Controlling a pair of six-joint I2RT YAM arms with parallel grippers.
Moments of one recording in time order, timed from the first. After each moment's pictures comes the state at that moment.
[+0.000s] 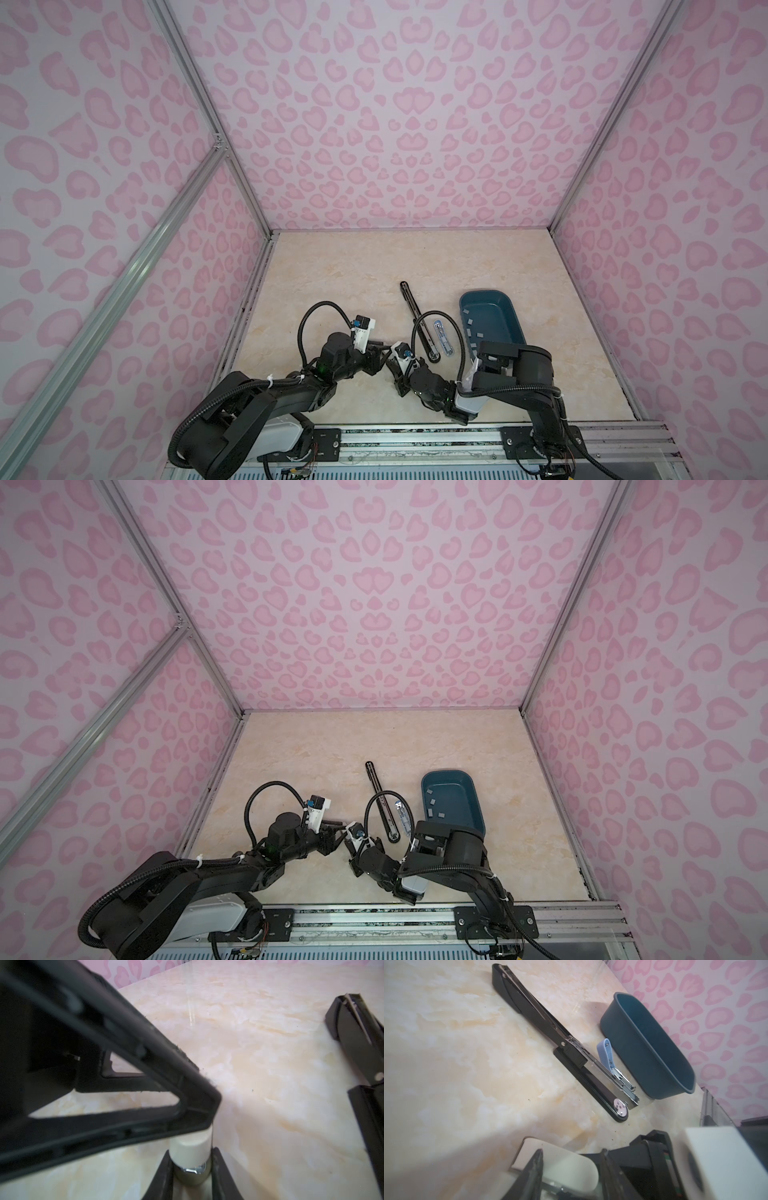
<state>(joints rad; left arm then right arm) -0.59 1.27 0.14 0.65 0.29 -0.42 1.24 2.03 0.54 1.06 0.43 0.33</state>
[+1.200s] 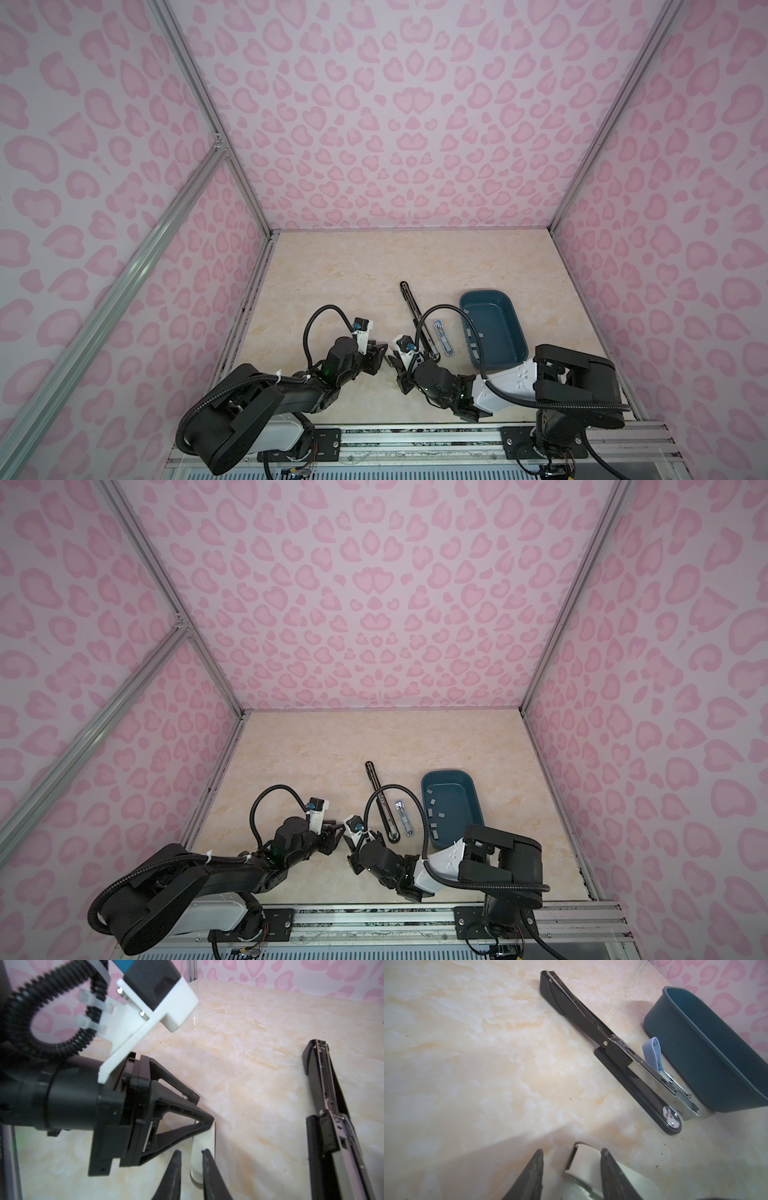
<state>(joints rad) -0.66 1.33 0.13 0.67 0.06 -0.39 1.27 1.70 0.56 0.68 0.45 0.32</state>
